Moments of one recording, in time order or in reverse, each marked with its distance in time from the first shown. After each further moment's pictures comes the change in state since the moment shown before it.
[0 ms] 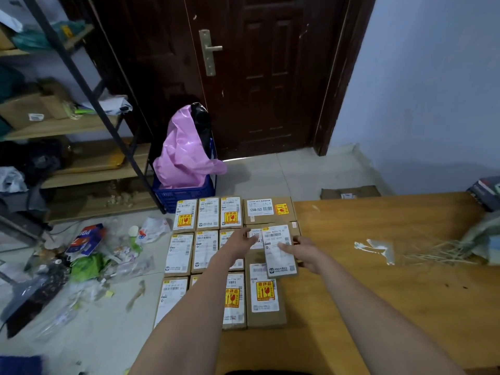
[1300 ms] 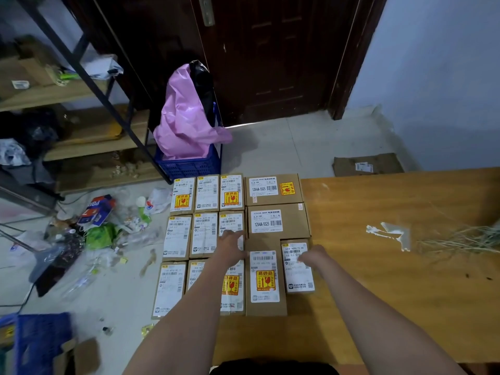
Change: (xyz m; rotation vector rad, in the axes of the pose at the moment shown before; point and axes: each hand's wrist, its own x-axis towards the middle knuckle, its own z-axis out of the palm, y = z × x) left_hand 0.044 -0.073 0.009 0.611 0.051 -0.033; right_hand 0.058 0.057 -0.012 -0.365 0.223 0.369
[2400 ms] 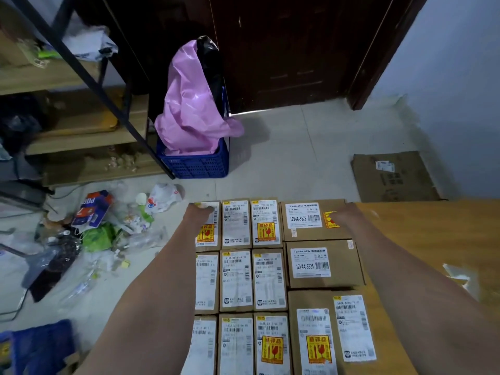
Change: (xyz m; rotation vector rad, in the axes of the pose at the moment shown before) left_hand 0.209 -0.149 -0.163 -0.786 0.166 -0.487; right_hand 0.098 -0.216 -0.028 -0.253 0.247 -0.104
